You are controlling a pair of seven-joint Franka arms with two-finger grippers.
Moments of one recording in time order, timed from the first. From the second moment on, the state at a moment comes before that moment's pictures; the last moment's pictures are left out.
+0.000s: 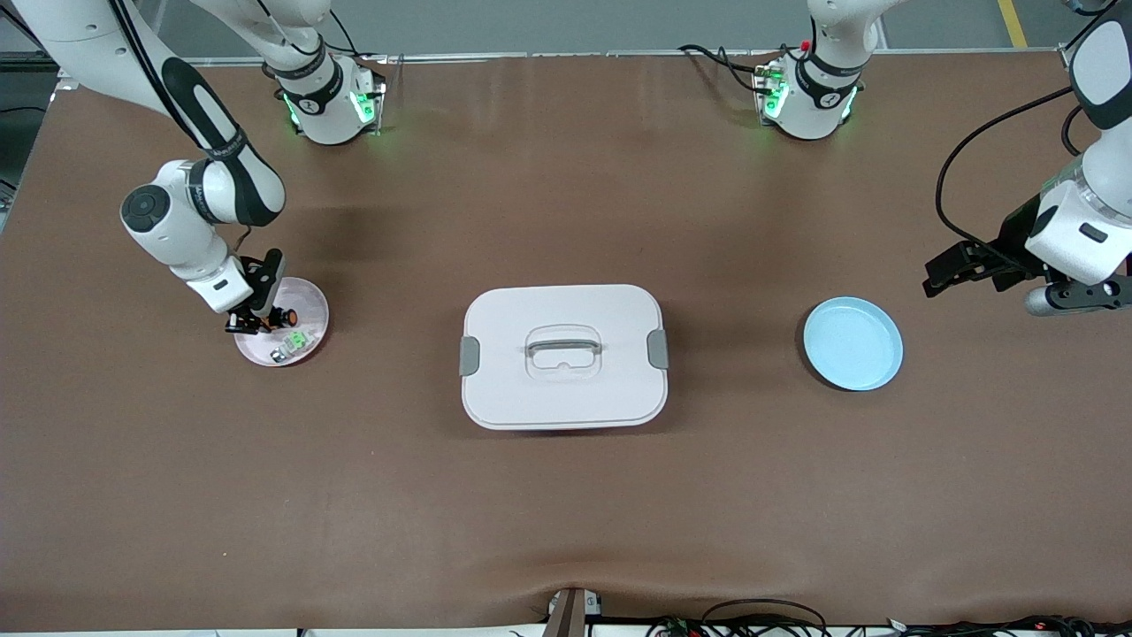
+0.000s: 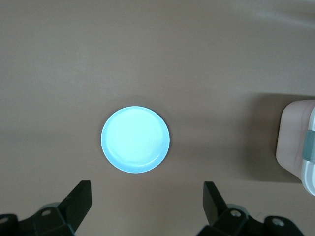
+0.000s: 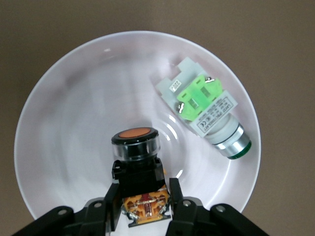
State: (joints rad) left arm 0.43 0.03 -0.49 -1.73 -0.03 1.81 -0.14; right arm -0.24 0.29 0.09 -2.53 -0.10 2.94 -1.53
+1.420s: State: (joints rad) left arm 0.17 0.03 -0.23 -1.73 -0.03 1.80 -0.14; right arm -0.16 0.09 0.11 -2.12 -0.10 2.05 -1.17
